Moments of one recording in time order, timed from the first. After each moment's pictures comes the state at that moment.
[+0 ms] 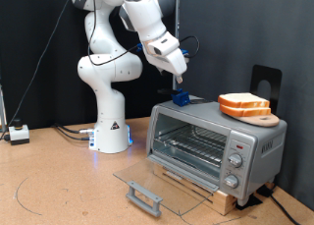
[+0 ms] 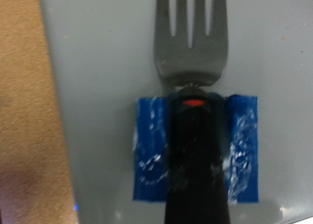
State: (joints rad) arm 0.04 -0.94 0.13 -2.83 0.61 1.85 -0.93
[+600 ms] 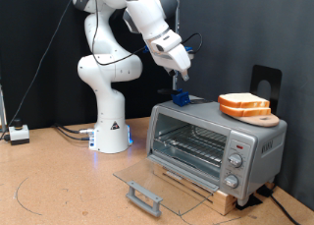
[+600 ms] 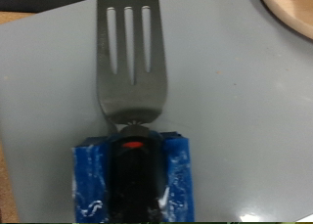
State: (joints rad) arm 0.04 -0.96 0.17 -2.84 0.70 1.94 -0.91
